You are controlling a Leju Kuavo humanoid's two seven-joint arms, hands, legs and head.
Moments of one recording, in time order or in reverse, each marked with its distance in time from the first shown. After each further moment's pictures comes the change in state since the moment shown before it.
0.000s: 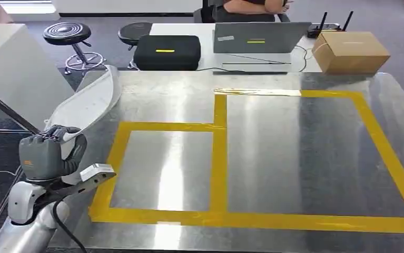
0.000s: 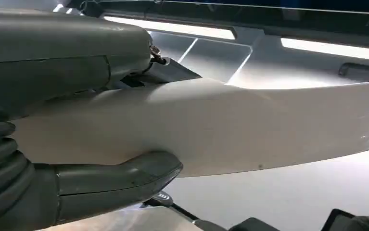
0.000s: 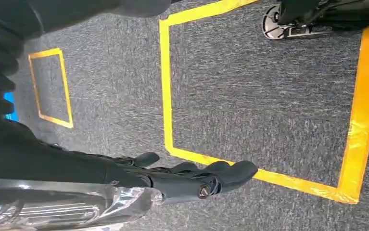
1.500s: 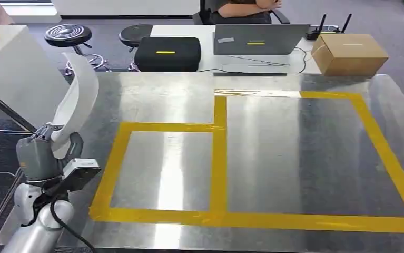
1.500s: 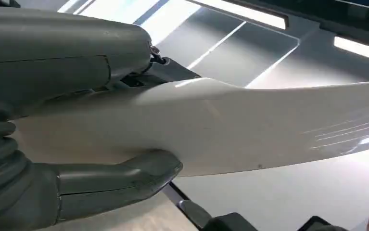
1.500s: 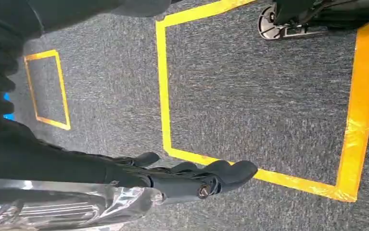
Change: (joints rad) left arm 0.013 -0.096 0.035 -0.019 0.197 0.002 -0.050; right arm 0.001 0.000 0.000 0.000 -0.011 -0.010 -0.007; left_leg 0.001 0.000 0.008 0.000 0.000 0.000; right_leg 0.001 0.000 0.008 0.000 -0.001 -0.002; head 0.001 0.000
